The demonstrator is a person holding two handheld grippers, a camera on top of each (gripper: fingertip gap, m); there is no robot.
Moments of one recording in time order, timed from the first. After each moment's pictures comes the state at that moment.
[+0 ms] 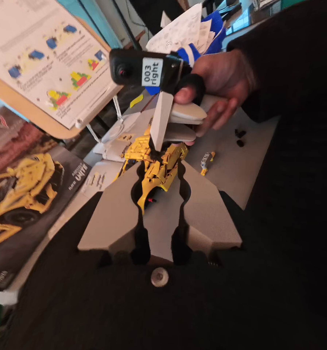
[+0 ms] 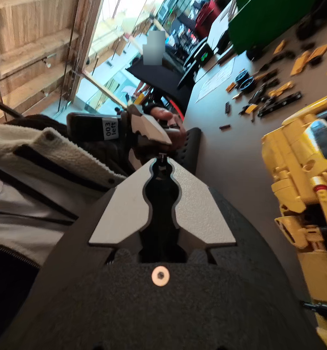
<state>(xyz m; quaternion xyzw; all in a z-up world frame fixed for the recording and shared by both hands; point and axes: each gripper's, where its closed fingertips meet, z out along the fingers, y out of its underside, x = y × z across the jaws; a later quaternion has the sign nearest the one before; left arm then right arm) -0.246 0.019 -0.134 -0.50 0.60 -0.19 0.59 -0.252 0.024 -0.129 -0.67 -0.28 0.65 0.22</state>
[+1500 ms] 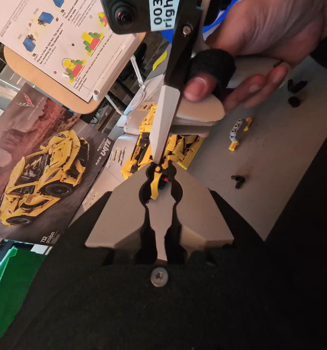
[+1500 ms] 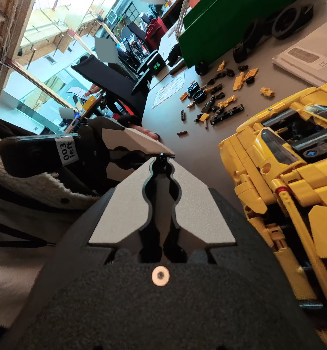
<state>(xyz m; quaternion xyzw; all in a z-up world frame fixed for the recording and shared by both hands) -0.249 0.052 -0.163 -0.54 0.59 -0.06 0.60 -0.266 0.051 -0.160 -0.73 -0.27 0.55 0.31</state>
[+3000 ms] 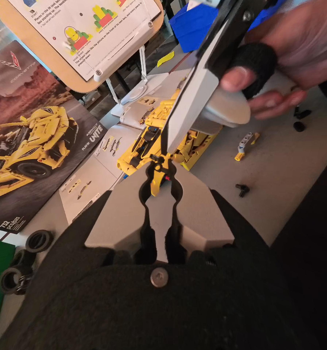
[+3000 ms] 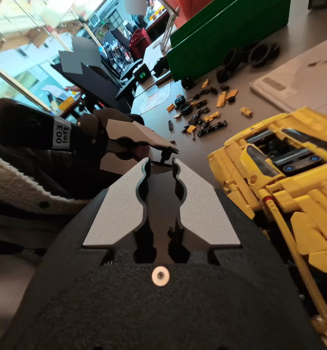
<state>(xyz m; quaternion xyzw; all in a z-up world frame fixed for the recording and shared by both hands) -0.252 0.070 -0.161 -0.60 0.53 -0.13 0.58 -0.264 0.061 -0.152 -0.74 -0.28 0.50 0.36</state>
